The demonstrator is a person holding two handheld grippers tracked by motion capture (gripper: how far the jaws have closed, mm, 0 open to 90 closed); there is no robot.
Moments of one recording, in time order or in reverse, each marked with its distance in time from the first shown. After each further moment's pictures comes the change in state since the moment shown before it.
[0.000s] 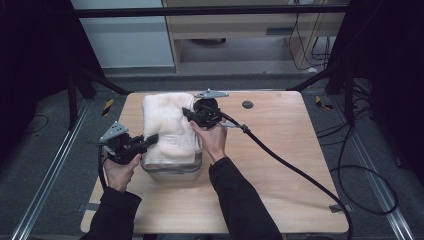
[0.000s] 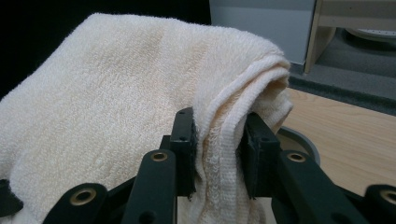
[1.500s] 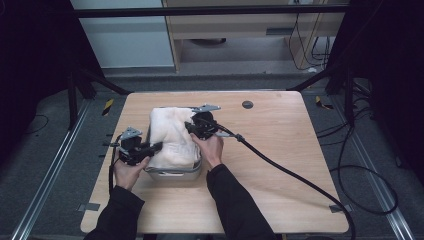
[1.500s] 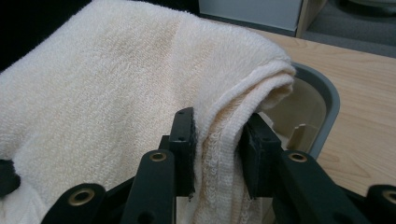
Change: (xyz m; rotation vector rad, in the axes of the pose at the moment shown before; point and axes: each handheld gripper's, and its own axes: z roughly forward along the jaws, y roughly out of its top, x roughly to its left) left arm 0.019 -0.030 0.042 0.189 0.075 -0.007; right arm -0.013 -0.051 0.043 0.118 -0.060 -0.006
